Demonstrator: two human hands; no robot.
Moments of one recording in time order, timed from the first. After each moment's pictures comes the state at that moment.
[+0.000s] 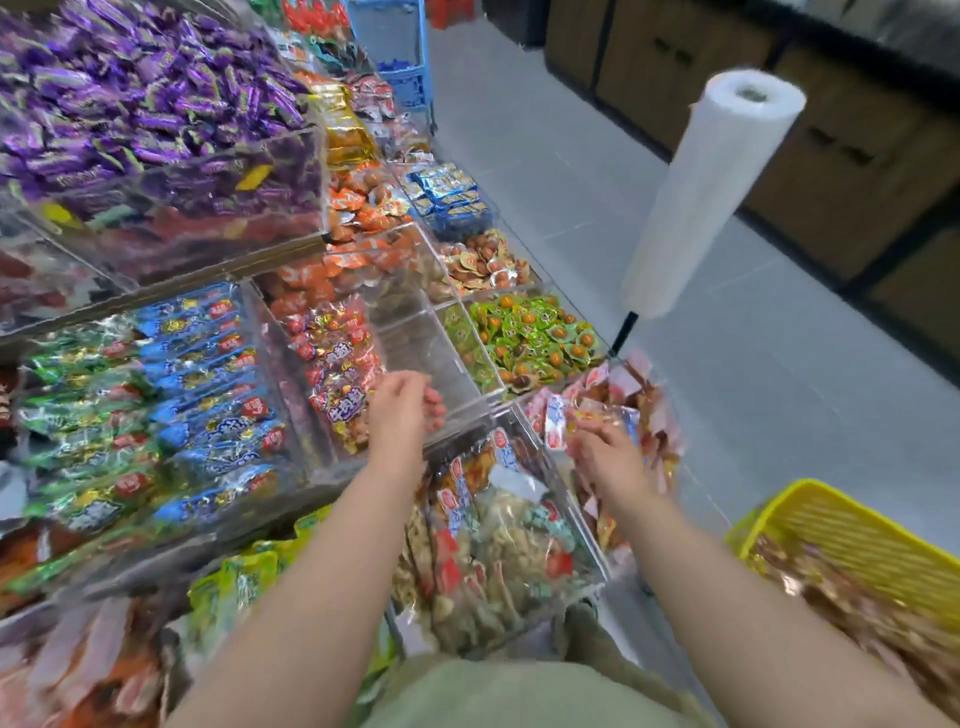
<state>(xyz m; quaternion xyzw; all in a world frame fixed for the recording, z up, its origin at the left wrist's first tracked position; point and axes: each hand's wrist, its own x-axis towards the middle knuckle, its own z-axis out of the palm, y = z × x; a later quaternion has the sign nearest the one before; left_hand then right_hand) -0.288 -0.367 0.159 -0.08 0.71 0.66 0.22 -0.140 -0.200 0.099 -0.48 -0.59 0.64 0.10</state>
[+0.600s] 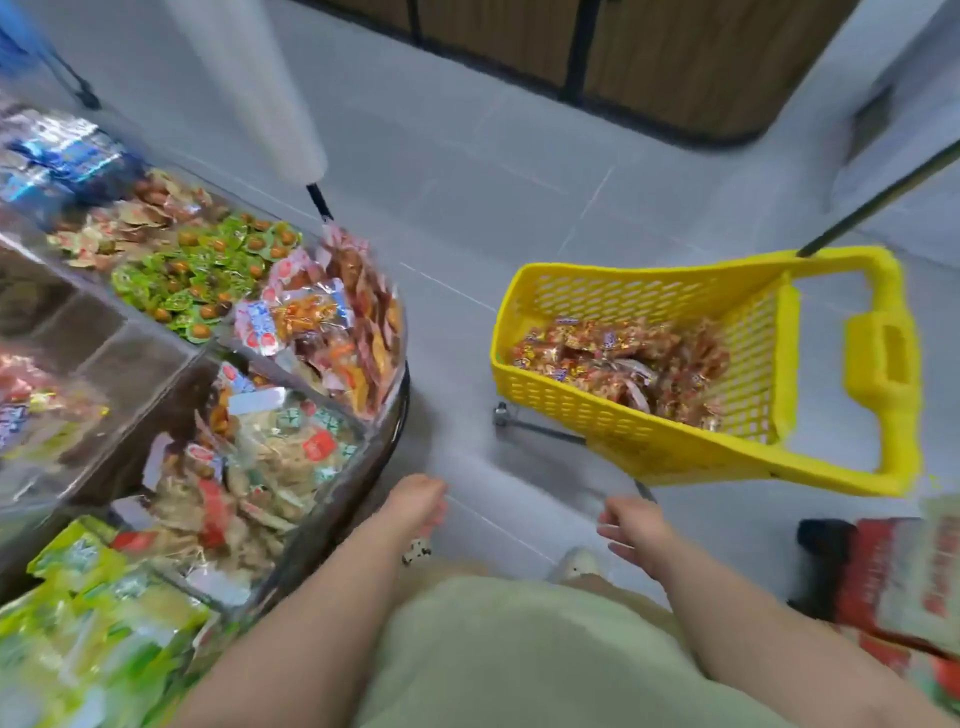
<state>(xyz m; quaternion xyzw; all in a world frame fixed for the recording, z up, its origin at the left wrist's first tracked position) 0.040 -0.307 0.027 0.10 0.80 0.18 0.57 0.300 -0.231 0.015 -0.74 -0.27 0.62 0.01</state>
